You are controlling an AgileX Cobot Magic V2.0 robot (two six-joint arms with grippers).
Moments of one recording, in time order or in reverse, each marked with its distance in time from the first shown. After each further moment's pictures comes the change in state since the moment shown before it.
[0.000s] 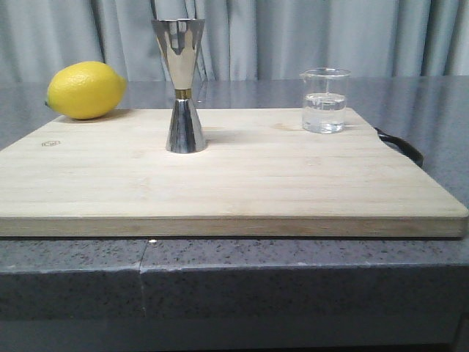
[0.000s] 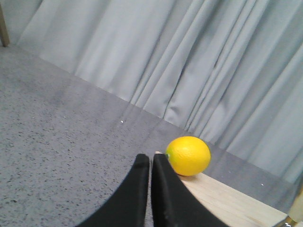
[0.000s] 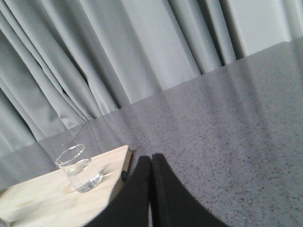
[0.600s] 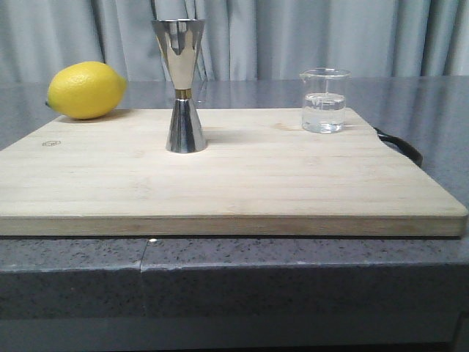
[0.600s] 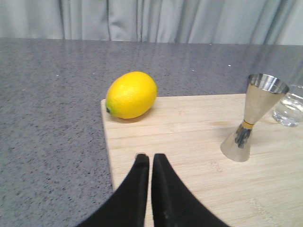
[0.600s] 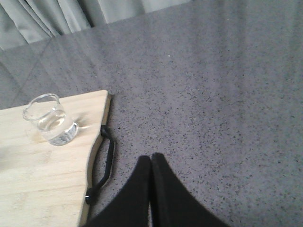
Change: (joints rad) left arm -0.210 0.549 -0.380 -0.207 0.221 0.585; right arm 0.000 0.527 -0.367 0.007 0.240 -0.177
